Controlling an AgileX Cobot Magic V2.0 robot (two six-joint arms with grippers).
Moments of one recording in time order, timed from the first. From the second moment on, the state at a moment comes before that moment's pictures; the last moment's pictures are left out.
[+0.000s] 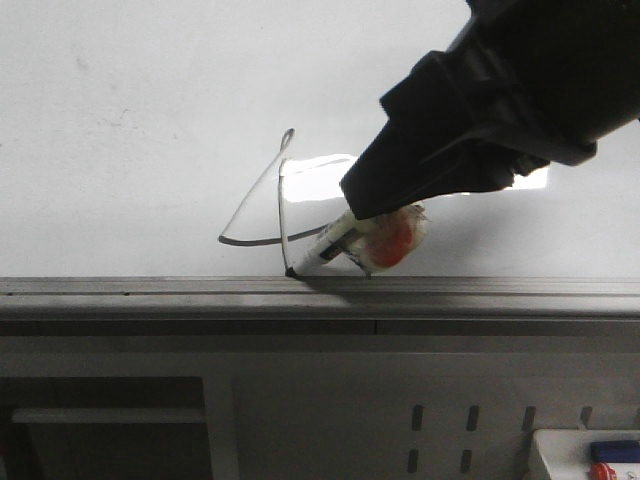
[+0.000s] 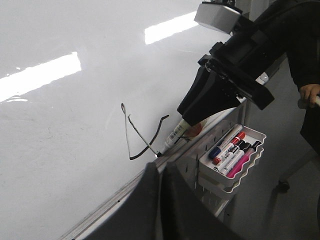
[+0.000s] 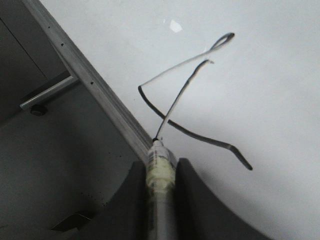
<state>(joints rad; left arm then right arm) -0.72 0.17 -0.36 -0.39 0.46 0.43 0.65 1.24 -0.70 0.71 0.29 -0.82</state>
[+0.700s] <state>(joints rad) -0.72 0.20 -0.41 -0.39 0.43 0.43 0.79 1.00 -1.00 0.63 0.59 -0.82</state>
